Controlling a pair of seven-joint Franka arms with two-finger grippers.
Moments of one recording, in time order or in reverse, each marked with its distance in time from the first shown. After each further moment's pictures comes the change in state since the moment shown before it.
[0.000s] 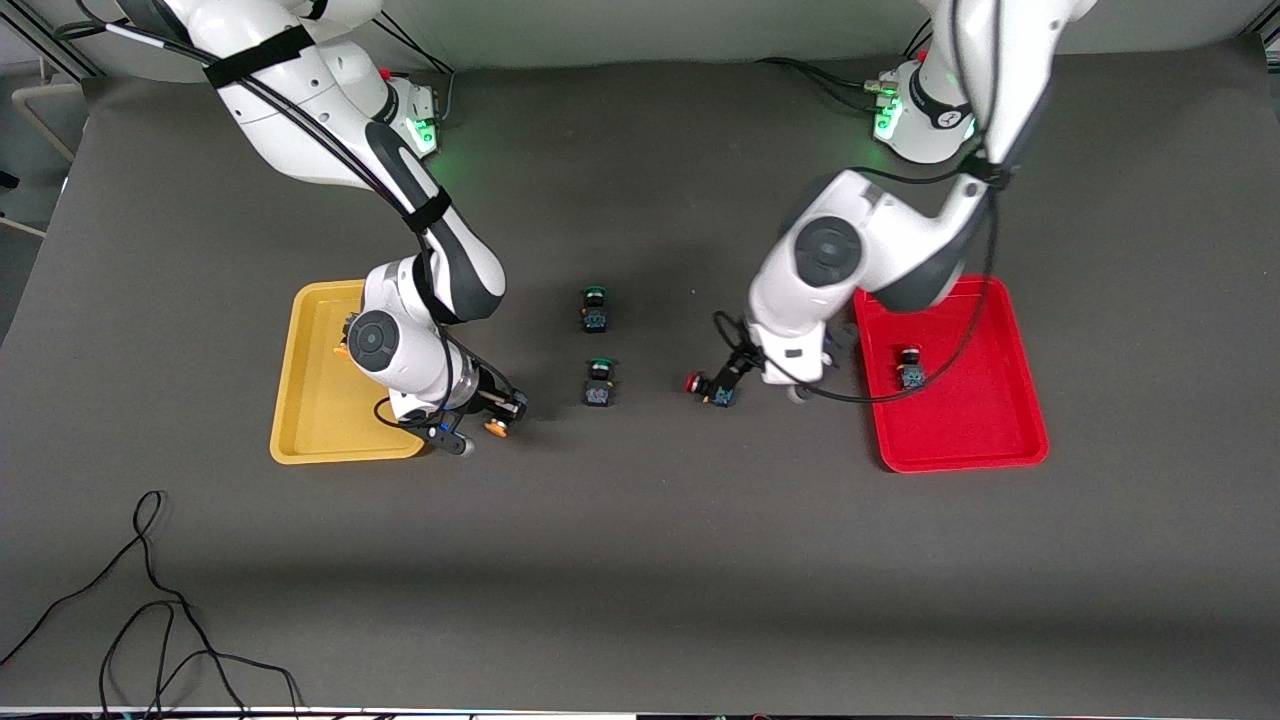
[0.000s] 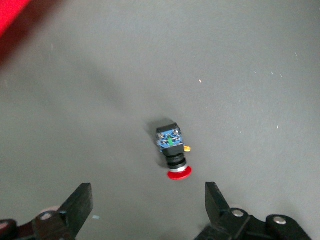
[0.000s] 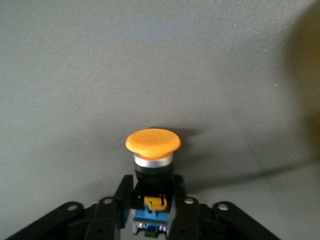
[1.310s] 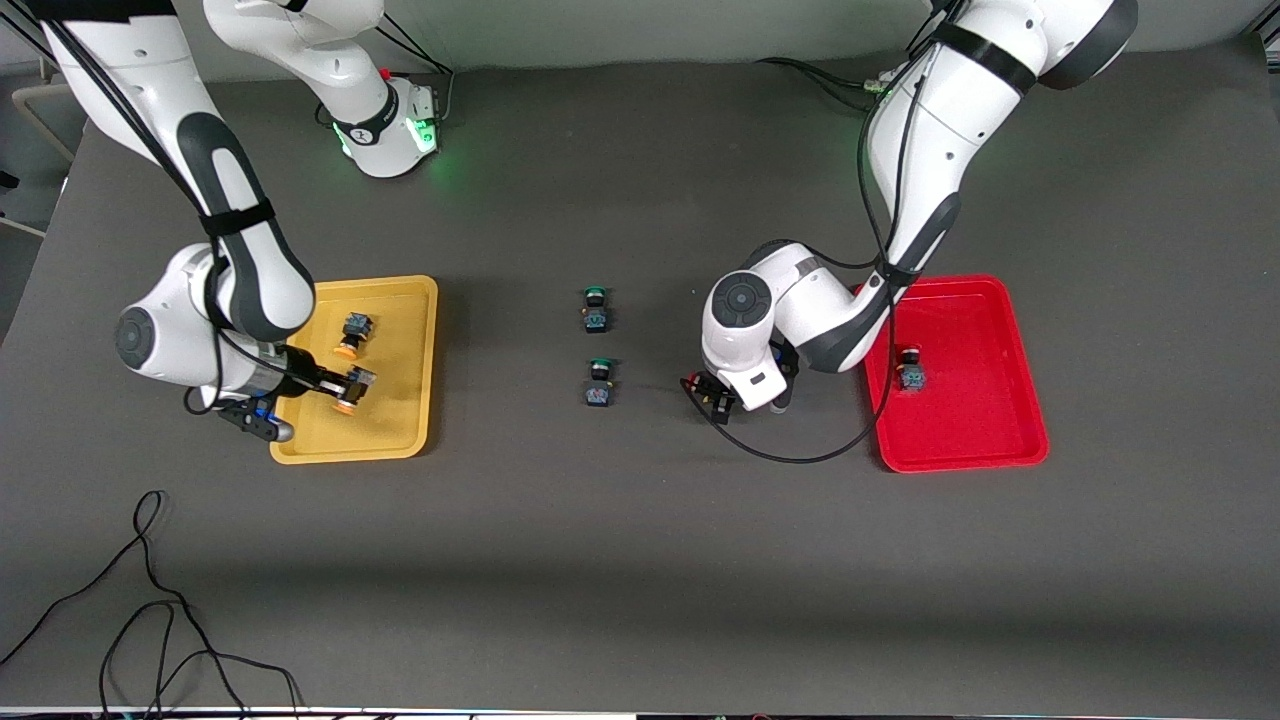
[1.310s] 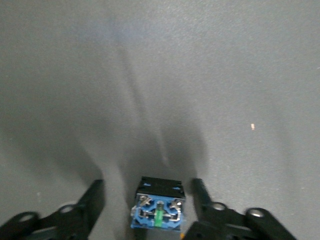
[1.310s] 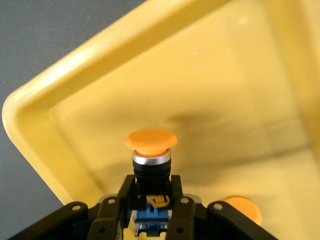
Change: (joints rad) left arm -0.042 0.304 0.017 0.102 0.327 0.117 -0.534; right arm -0.217 -0.181 -0.223 -0.193 0.087 -0.207 -0.492
